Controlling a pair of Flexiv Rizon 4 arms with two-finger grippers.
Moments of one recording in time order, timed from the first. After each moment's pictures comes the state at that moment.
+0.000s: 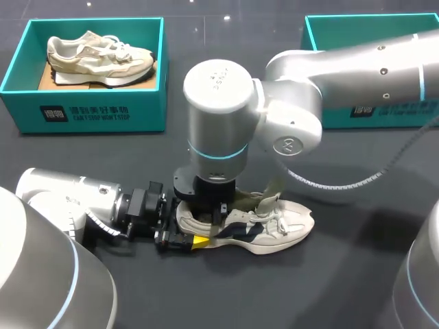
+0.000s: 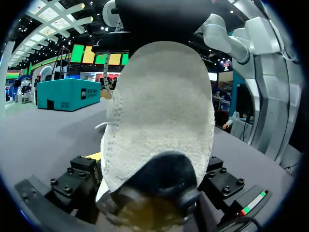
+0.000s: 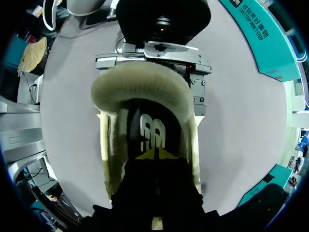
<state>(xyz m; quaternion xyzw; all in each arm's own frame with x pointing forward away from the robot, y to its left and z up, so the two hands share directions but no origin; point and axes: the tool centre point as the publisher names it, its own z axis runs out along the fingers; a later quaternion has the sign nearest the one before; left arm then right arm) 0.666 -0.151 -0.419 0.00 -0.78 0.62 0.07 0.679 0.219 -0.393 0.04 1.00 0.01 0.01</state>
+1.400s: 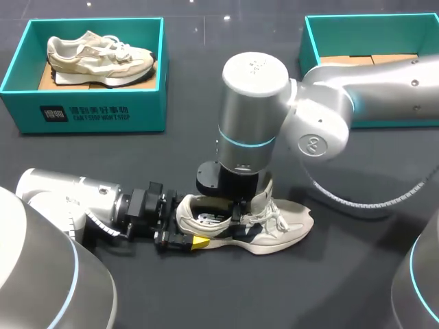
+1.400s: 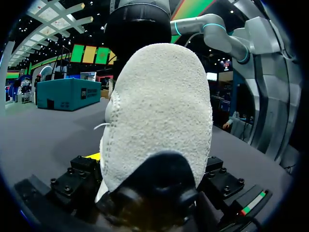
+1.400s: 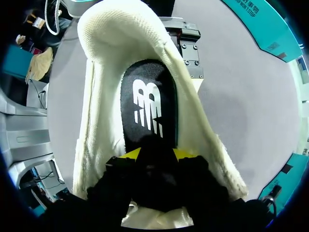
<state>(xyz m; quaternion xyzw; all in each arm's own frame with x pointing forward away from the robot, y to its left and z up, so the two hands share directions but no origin) 0.666 -0.150 -0.420 0.00 -0.78 0.62 0.07 0.673 0.187 -0.405 0.07 1.00 0.04 -0.05</state>
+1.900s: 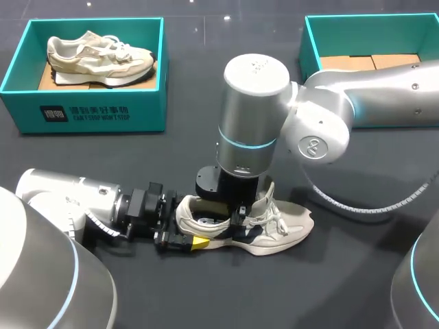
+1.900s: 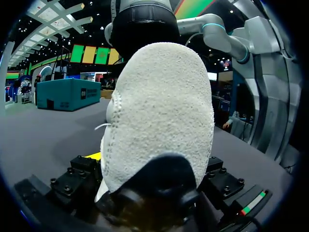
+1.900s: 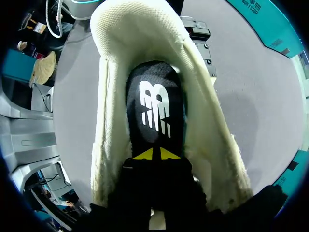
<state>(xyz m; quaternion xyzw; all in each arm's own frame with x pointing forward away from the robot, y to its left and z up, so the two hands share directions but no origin) 0.665 -0.150 -0.420 0.00 -0.78 0.62 0.07 0.656 0.190 -0.405 0.08 0.99 0.04 -0.08</state>
